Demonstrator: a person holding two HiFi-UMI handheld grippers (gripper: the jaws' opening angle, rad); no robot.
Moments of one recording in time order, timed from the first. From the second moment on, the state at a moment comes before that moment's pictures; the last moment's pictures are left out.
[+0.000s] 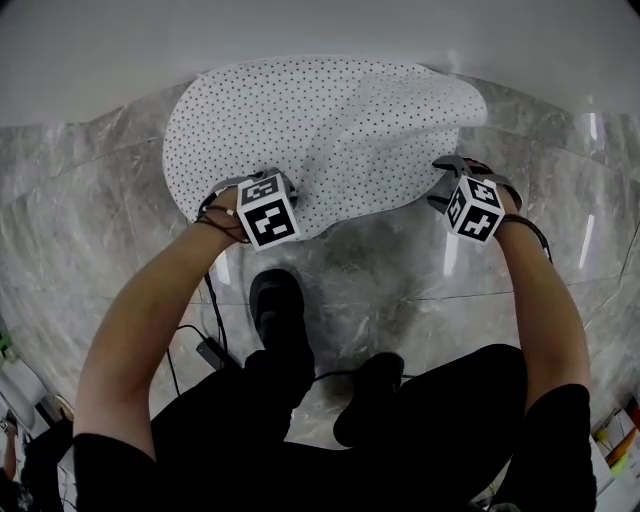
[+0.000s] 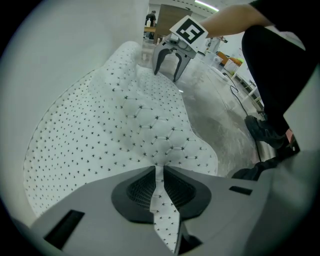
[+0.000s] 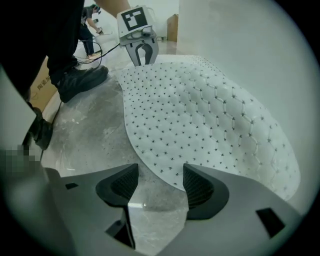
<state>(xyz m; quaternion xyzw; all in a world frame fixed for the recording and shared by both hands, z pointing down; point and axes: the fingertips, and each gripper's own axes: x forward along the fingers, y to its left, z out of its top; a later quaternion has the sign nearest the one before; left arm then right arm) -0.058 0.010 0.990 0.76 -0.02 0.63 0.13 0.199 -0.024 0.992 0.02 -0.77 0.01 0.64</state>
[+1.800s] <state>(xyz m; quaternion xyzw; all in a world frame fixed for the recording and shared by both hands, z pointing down) -0.070 0.051 0.987 0.76 0.00 0.64 0.13 0.133 -0.010 0.987 -0.02 -0.79 -0.10 0.60</state>
